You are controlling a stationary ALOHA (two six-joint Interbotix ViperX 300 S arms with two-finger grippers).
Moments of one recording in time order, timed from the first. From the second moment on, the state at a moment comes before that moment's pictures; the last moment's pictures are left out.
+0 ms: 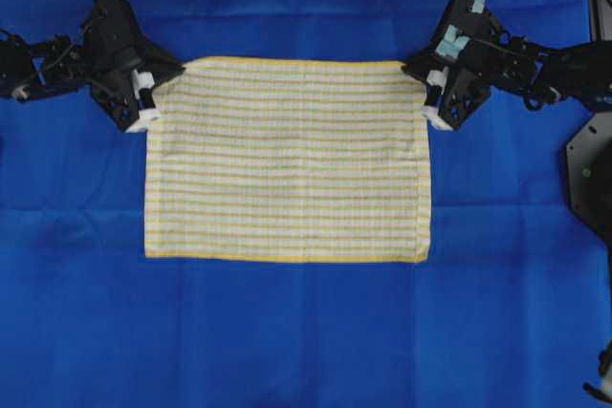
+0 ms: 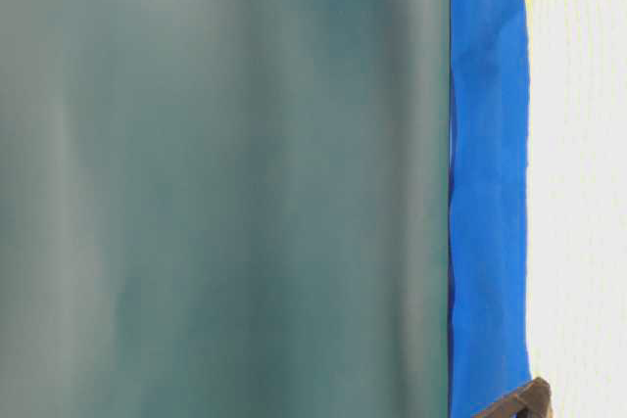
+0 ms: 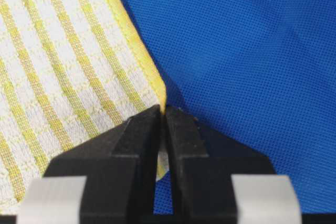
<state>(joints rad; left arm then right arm) 0.43 0.10 1.10 -0.04 -0.50 0.10 -0.46 0.01 1.09 0.14 -0.37 0.00</state>
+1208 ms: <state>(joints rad) 0.28 -0.20 1.14 -0.05 -0.27 0.08 -0.32 -0.27 1.13 0.19 -0.17 0.06</state>
